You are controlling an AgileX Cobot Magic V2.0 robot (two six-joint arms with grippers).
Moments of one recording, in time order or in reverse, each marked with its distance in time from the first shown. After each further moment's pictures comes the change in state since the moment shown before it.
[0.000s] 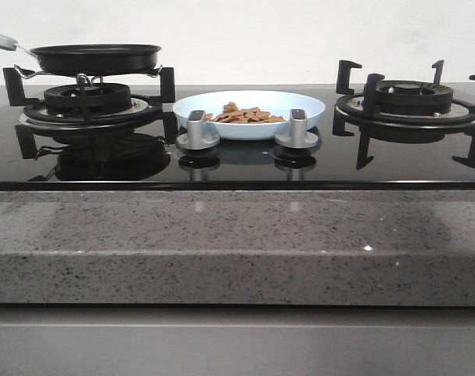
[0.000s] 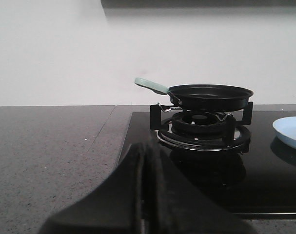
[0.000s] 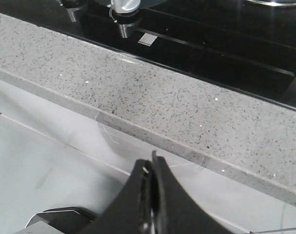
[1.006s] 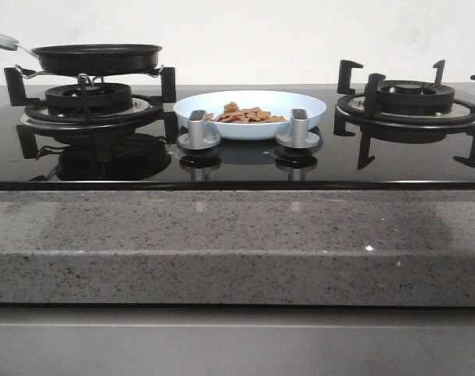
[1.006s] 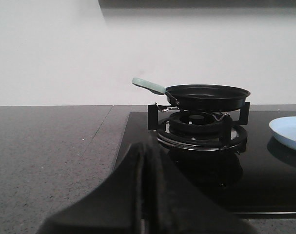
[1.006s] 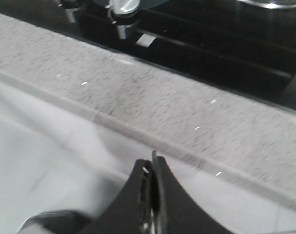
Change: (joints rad) left arm -0.008 0.000 0.000 -0.004 0.000 0.000; right arm 0.000 -0.016 0.024 -0.034 -0.056 0.000
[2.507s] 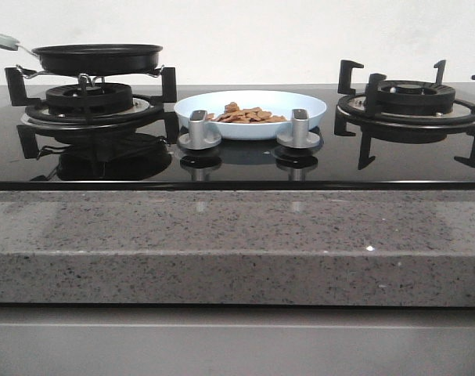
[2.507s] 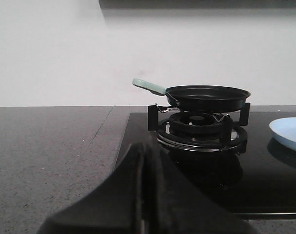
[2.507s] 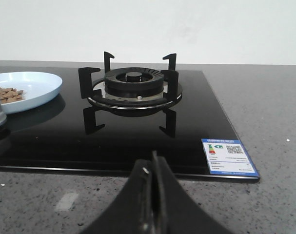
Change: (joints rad) left arm 0.000 0.000 0.000 0.000 -0.002 0.000; right arm -0.125 -0.384 0.673 -0.220 -0.925 0.241
